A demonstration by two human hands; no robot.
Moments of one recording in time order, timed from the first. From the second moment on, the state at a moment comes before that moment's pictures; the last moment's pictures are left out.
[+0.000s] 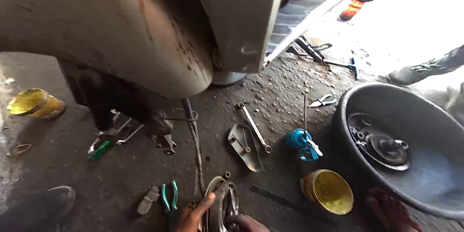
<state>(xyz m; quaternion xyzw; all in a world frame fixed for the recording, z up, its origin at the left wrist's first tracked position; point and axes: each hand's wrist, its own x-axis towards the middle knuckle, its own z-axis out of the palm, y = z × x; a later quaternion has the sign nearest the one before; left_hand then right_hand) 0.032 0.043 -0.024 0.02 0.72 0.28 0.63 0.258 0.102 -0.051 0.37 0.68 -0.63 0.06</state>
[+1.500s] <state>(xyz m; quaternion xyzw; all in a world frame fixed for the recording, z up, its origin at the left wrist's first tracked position) 0.027 0.039 -0.018 -0.01 0.69 0.29 0.66 0.372 0.196 0.010 0.51 0.83 -0.19 0.08</state>
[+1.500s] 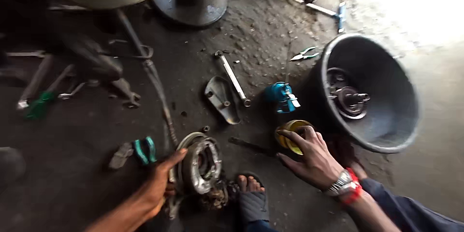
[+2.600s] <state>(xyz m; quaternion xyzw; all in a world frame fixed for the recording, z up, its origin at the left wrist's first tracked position) 0.048 0.043 0.005 -0.09 0.65 0.31 0.69 0.261 0.094 -0.017 0.35 0.89 -0.29 0.00</state>
